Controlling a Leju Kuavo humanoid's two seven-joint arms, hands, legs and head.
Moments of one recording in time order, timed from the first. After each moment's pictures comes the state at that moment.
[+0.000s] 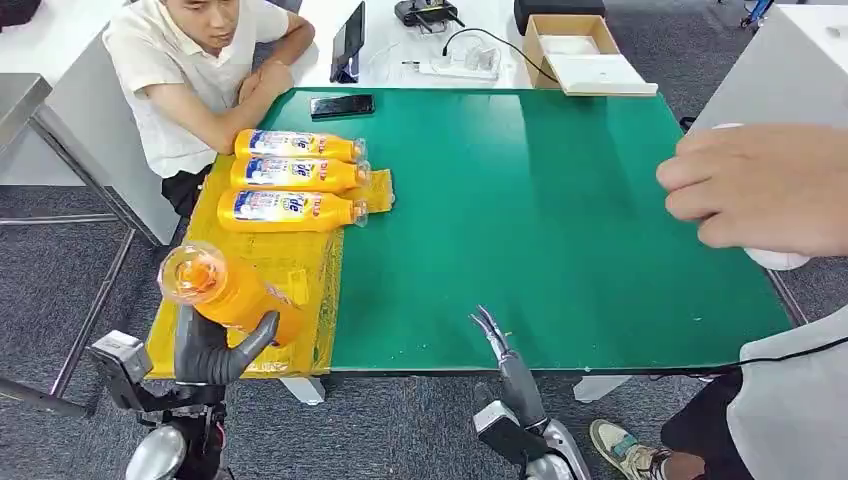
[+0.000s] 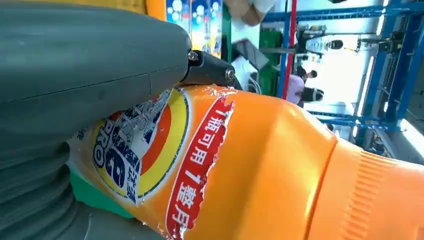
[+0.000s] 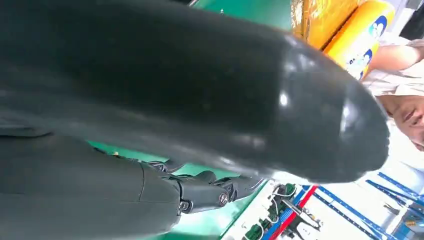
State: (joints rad) left arm 0.04 -0.03 -0.15 -1.65 0.13 0.12 -0.35; right arm 0.00 0.02 0.23 -1.11 0.37 -0.17 -0.66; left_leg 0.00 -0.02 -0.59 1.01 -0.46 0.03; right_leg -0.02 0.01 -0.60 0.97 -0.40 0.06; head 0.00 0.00
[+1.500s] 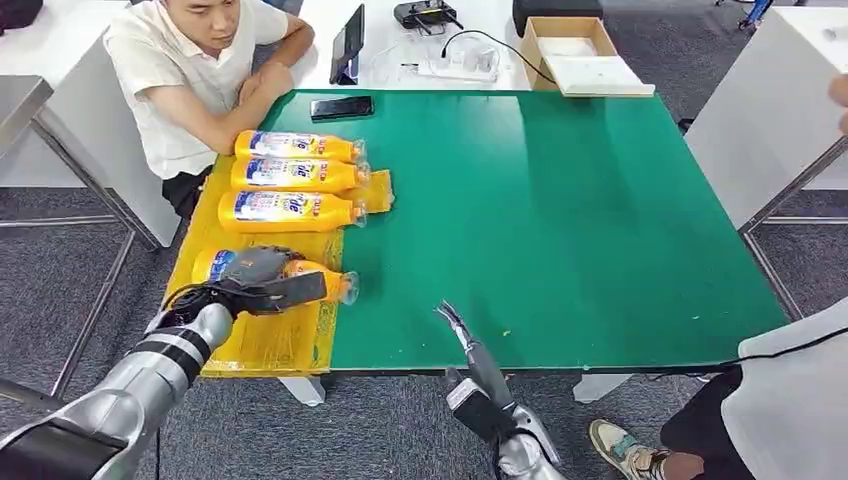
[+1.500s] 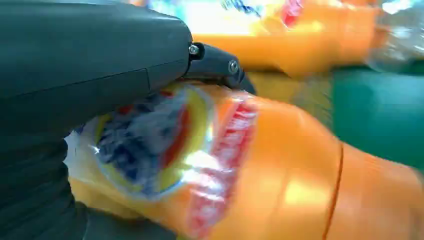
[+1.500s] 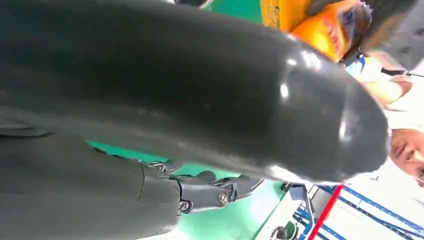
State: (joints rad) left arm -0.70 0.04 -0.38 -0.55 -0.85 -0.05 -0.17; right arm -0.11 0.11 0.23 -0.95 0.37 -0.05 -0.67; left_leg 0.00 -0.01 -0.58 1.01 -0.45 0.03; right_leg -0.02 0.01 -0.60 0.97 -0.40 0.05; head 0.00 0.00
